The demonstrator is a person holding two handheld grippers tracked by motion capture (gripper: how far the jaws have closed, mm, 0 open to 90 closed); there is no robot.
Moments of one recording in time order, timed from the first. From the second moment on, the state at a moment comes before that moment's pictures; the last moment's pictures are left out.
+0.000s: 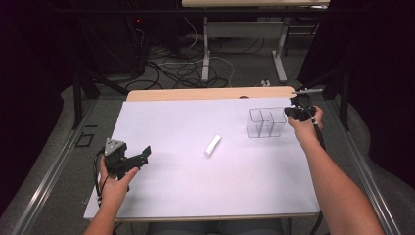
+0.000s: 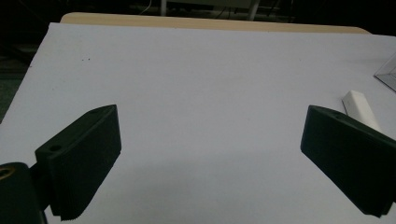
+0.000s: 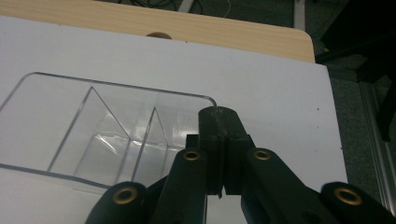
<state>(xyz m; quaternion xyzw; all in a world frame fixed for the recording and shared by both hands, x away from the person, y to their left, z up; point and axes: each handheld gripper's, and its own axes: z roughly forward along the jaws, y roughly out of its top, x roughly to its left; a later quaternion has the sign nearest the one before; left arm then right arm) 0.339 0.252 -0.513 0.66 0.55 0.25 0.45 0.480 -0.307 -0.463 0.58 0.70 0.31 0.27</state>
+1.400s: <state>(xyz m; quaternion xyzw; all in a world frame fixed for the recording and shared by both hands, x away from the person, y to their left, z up) 0.341 0.252 -0.514 0.66 0.55 0.25 0.45 0.477 -0.254 -0.488 0.63 0.68 0.28 0.25</state>
